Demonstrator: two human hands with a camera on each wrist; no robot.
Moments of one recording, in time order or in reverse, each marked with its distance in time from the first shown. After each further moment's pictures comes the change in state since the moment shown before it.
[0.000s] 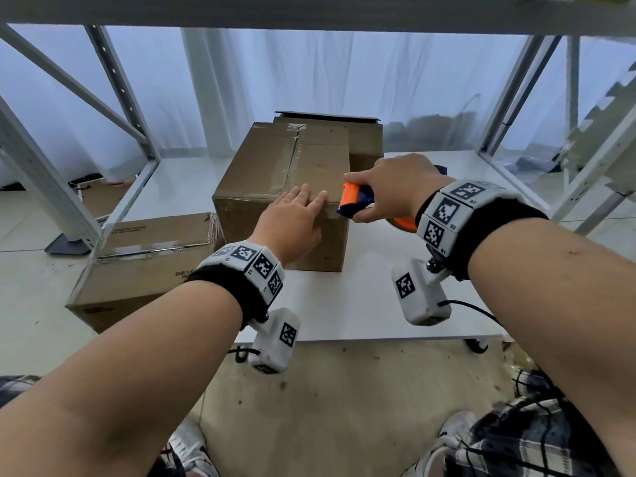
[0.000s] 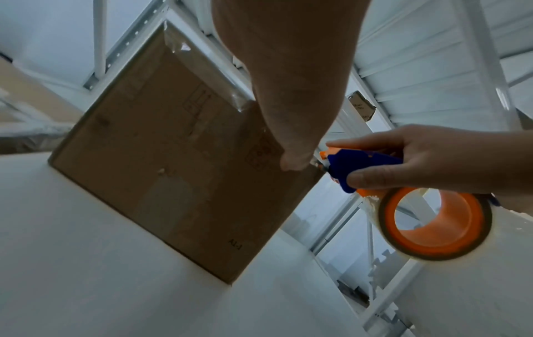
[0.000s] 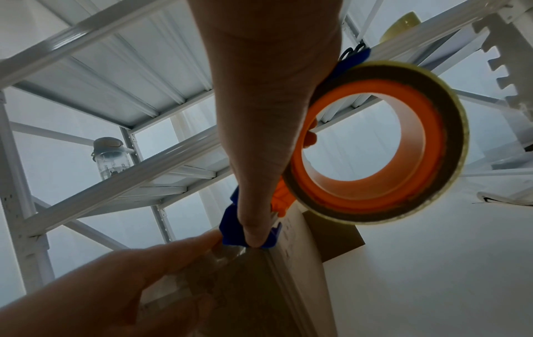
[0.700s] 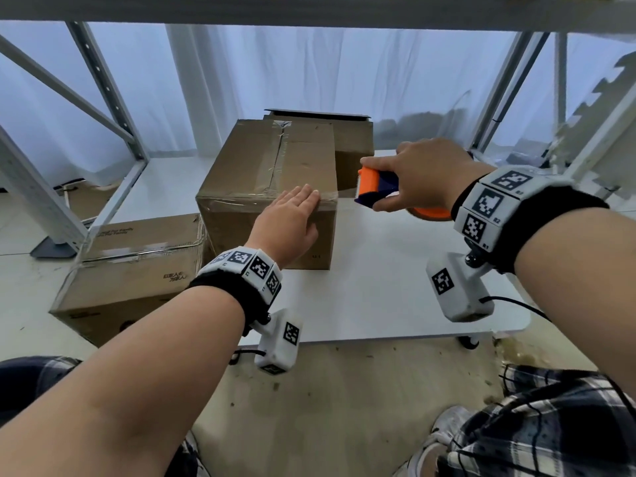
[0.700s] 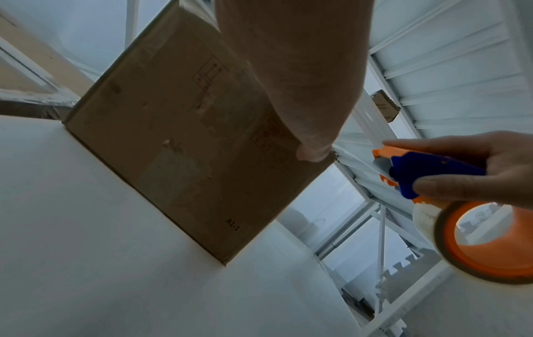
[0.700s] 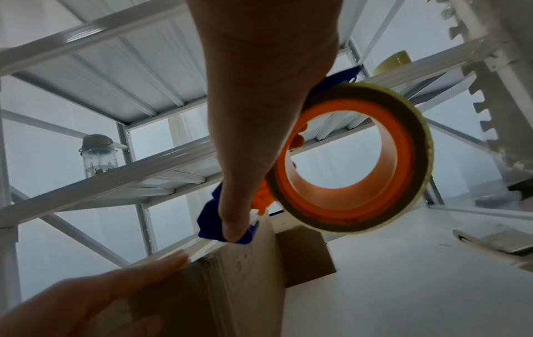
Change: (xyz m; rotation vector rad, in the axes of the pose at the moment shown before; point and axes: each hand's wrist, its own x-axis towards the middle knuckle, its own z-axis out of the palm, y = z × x) left_hand 0.005 0.006 0.012 -0.135 0.093 0.012; right_hand -0.020 0.041 -0.001 -0.039 0.015 0.038
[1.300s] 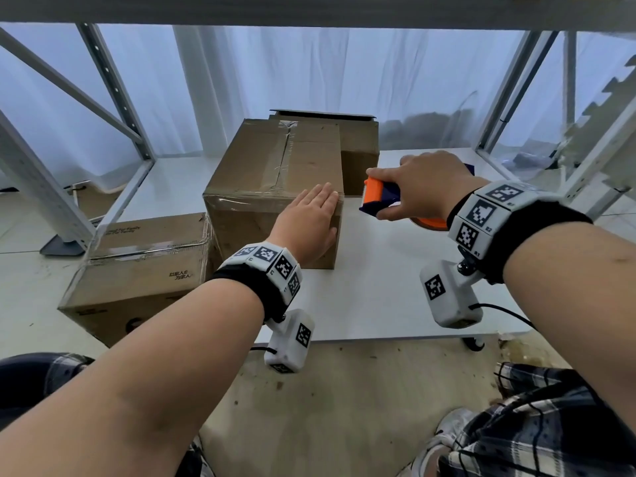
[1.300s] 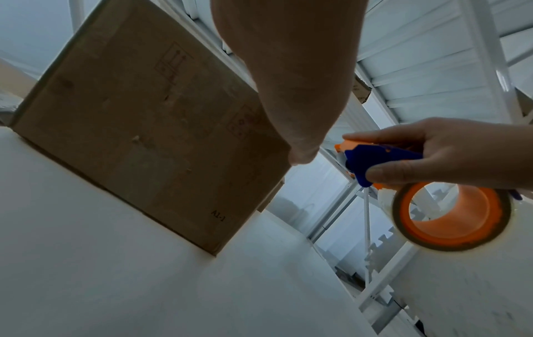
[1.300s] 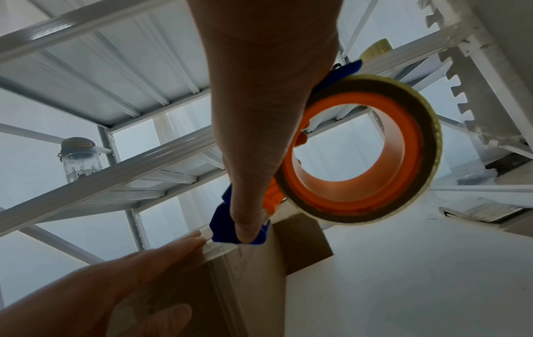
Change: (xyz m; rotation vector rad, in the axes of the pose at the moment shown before) left_hand 0.009 0.020 0.000 0.160 -0.091 0.060; right_hand 0.002 -0.005 0.021 0.007 -0.002 0.036
